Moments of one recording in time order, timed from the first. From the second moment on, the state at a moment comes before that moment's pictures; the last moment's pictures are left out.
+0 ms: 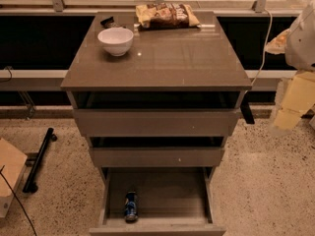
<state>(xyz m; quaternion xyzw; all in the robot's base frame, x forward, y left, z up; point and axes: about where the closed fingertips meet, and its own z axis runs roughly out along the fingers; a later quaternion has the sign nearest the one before) 0.438 -0.216 0.977 -0.60 0.78 -0.04 0.16</state>
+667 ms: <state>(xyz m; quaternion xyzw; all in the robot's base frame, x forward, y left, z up) 0.448 -0.213 0.967 -0.58 0.80 -0.02 0.16</state>
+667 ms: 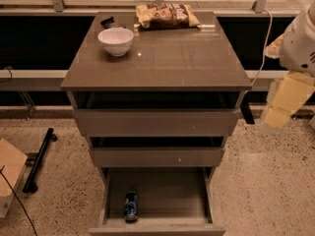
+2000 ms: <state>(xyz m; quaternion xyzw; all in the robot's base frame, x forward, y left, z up) 0.489 -0.163 0.853 -0.40 0.89 0.08 0.21</state>
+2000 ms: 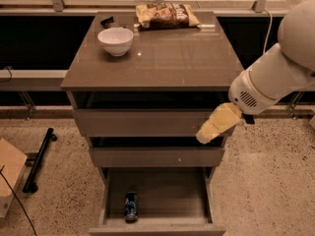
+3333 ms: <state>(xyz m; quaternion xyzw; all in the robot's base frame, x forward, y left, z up) 0.506 -0.129 0.759 -0.33 0.92 0.10 0.16</state>
